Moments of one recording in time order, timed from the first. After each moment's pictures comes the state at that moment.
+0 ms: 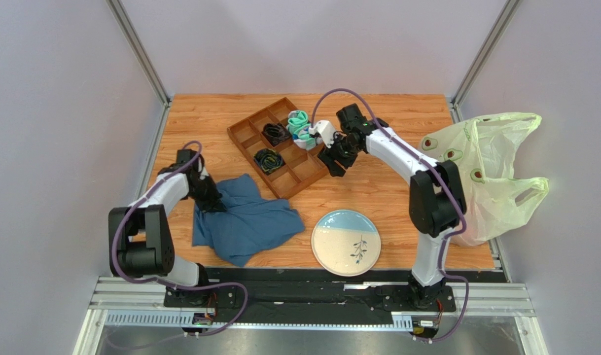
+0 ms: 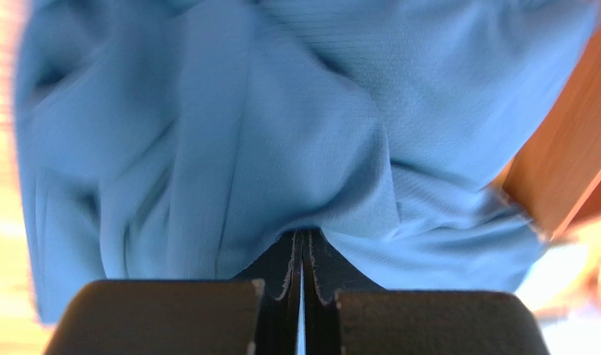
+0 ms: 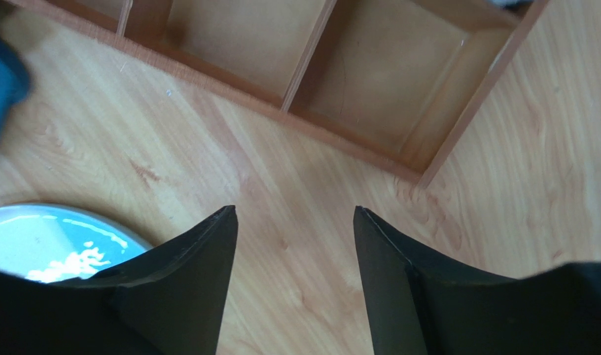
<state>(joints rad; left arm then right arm) 0.05 1.47 0.82 -0.65 0.27 -0.49 0.44 1.90 1.55 -0.75 -0.29 -0.55</state>
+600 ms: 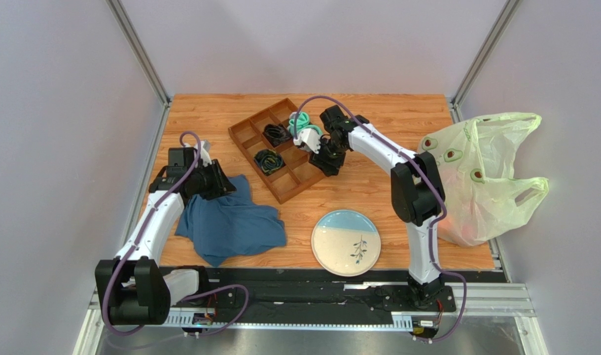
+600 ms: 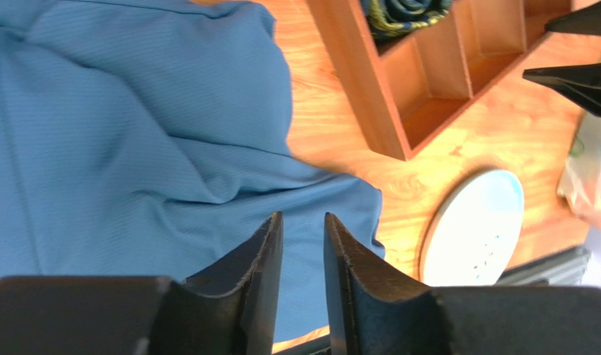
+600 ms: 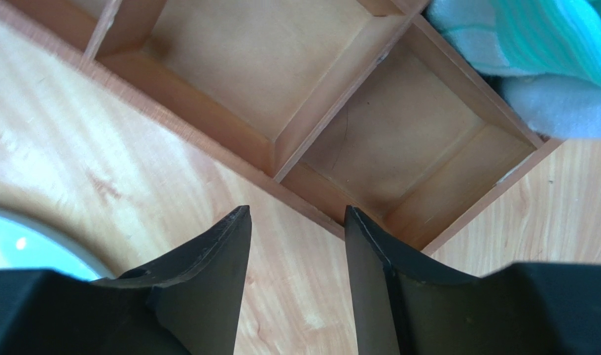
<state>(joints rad) 0.01 1.15 0.81 -0.55 0.39 -0.37 0.50 2.13 1.79 -0.87 -0.24 -0.75</state>
